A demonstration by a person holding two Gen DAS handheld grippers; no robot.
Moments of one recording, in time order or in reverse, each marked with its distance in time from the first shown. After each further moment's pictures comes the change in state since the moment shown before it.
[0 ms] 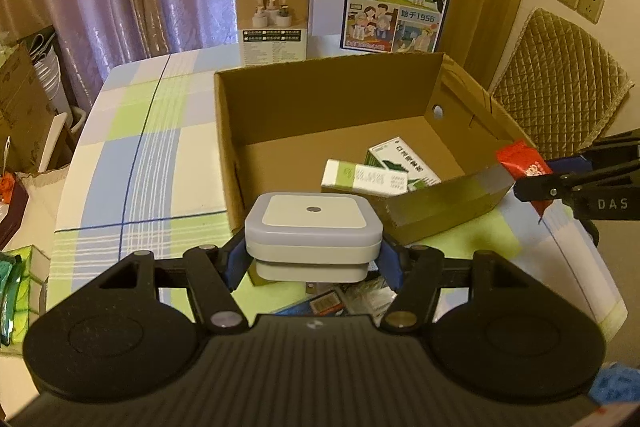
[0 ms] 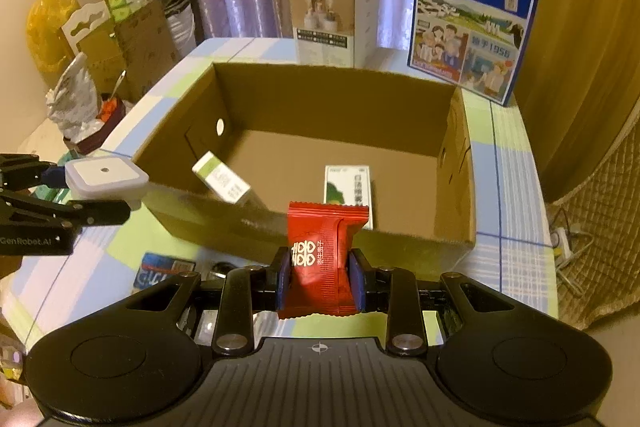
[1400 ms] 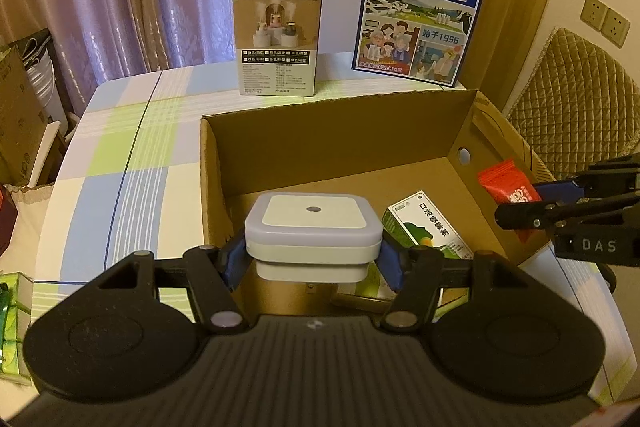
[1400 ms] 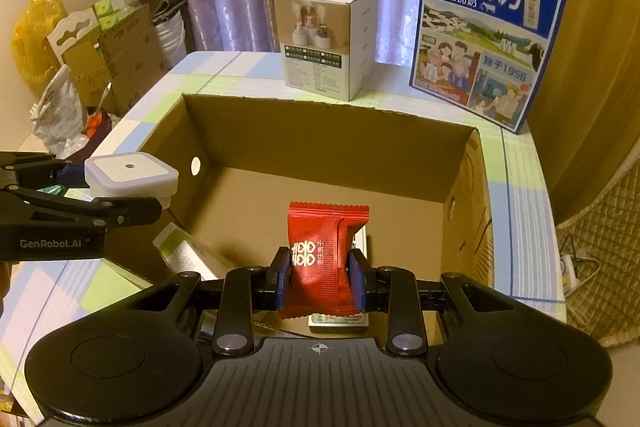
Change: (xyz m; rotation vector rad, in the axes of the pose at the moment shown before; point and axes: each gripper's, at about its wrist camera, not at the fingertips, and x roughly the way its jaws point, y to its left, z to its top) left arm 0.063 0.012 0.058 -0.030 -0.014 0.011; right arm 0.057 -0.015 0.057 -0.005 -0.005 -0.006
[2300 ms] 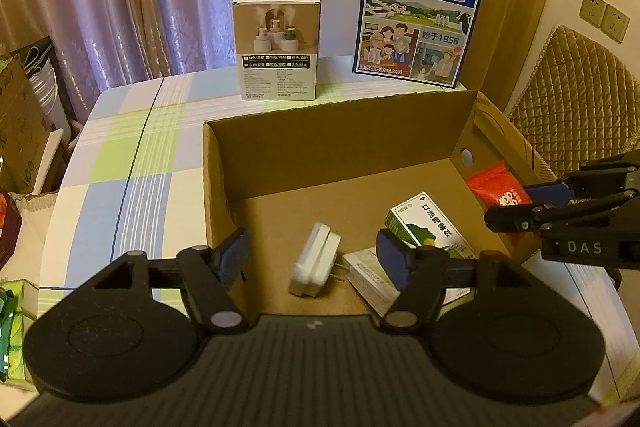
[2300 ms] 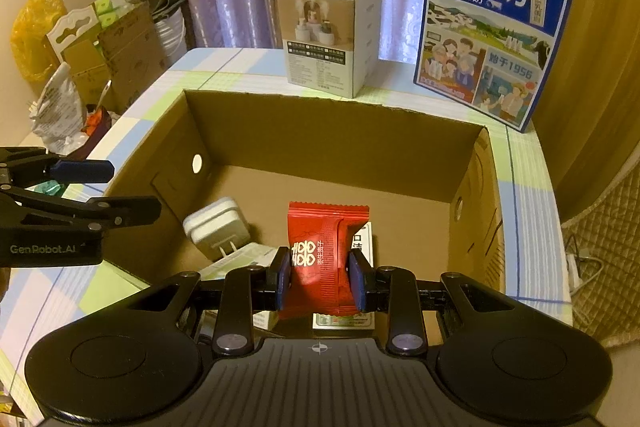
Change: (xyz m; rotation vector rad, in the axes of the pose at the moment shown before) left arm -0.001 -0.002 0.001 0.014 -0.014 0.018; right arm 0.009 0.004 0.002 0.000 0.008 0.004
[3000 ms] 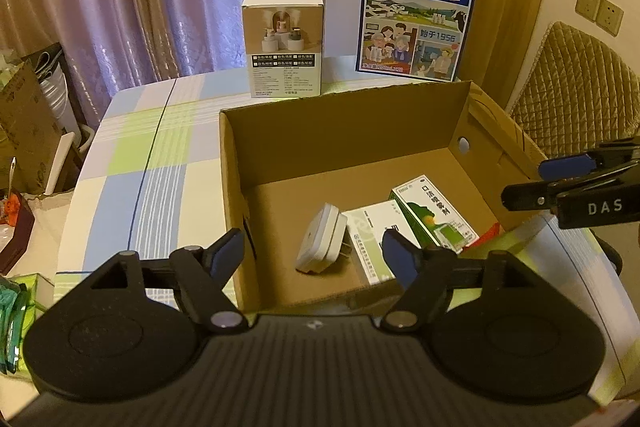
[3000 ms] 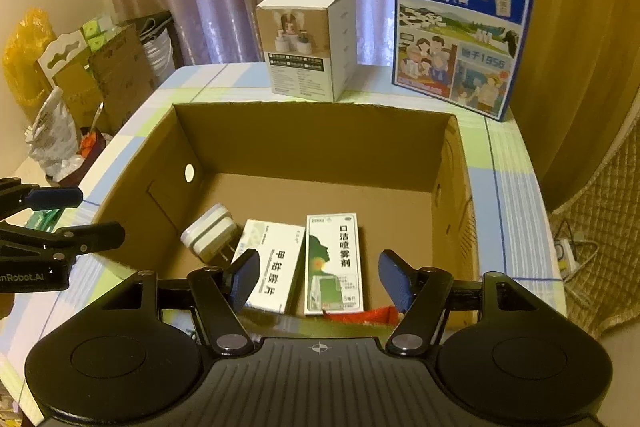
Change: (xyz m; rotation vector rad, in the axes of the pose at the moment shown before) left arm -0.032 -0.001 -0.024 0.009 -0.017 0.032; right arm -0.028 -0.012 -0.020 0.071 -0.046 -0.012
